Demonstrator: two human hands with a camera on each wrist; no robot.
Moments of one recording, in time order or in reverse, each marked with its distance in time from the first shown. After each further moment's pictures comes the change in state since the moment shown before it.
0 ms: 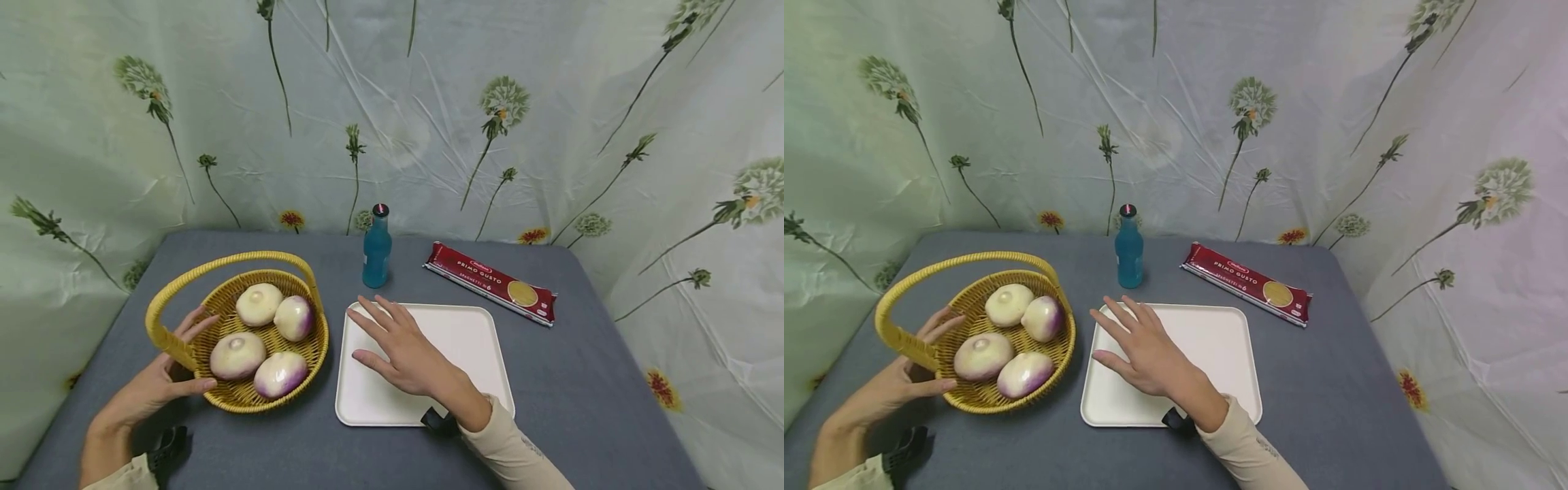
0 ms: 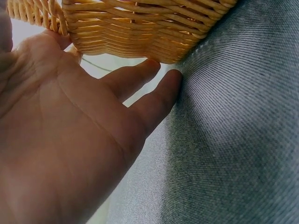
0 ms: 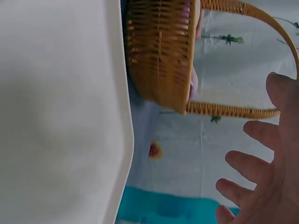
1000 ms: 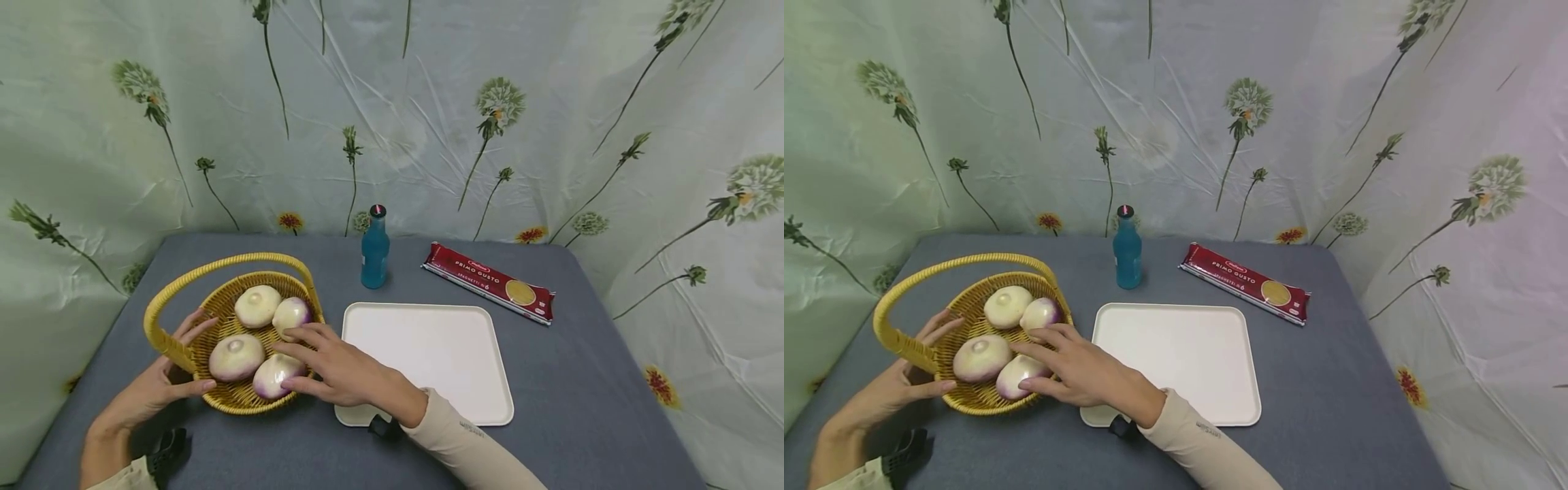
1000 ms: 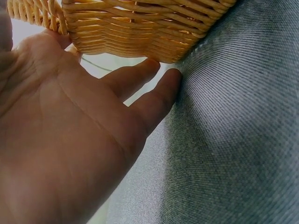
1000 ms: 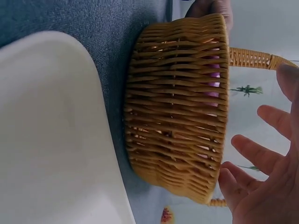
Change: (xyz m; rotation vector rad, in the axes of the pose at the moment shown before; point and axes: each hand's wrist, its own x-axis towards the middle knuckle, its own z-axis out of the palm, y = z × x) left_hand 0.000 0.001 0.001 0.000 -0.008 -0.019; right_hand 0.052 -0.051 0.041 0.059 -0.058 -0.318
